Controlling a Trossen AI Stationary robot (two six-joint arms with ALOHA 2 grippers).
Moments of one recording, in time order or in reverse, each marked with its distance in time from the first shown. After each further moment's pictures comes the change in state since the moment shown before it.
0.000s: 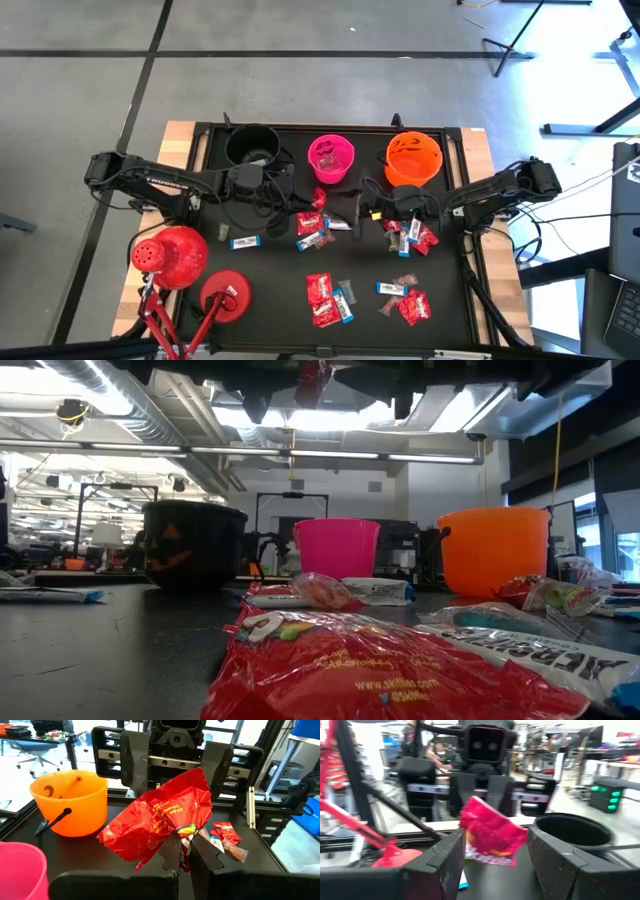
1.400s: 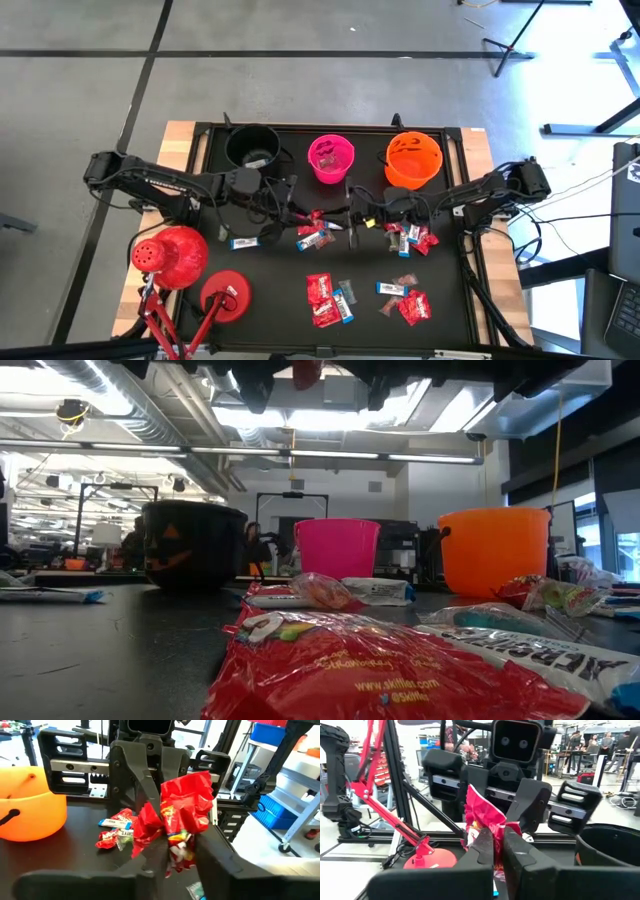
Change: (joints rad) left arm -0.046 -0.009 0.000 -0.001 0.093 -0.053; right arm -0.007 0.091 0.079 0.039 -0.154 -0.003
